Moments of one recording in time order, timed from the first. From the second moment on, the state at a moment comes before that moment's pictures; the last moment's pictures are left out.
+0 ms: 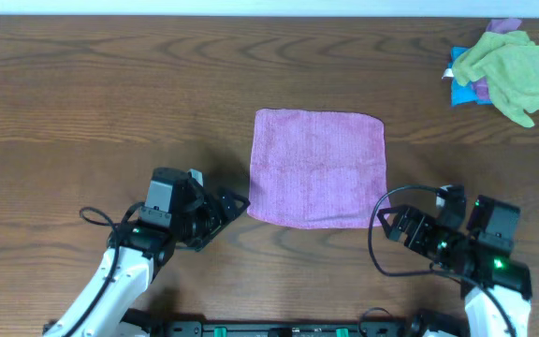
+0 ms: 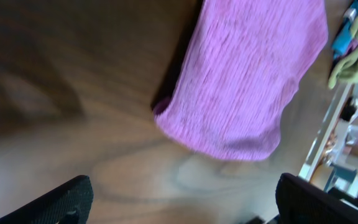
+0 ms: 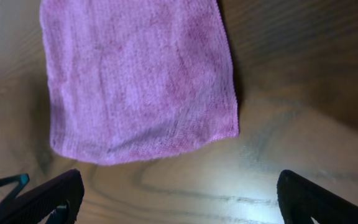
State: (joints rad) left arm -0.29 1.17 0.47 -0.25 0.53 -0.98; right arm -0.32 0.90 0.48 -0.70 -0.56 0.22
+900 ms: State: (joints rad) left arm -0.34 1.53 0.47 0.22 0.59 -1.16; right arm -0.32 1.37 0.47 -0.34 -0.69 0.25
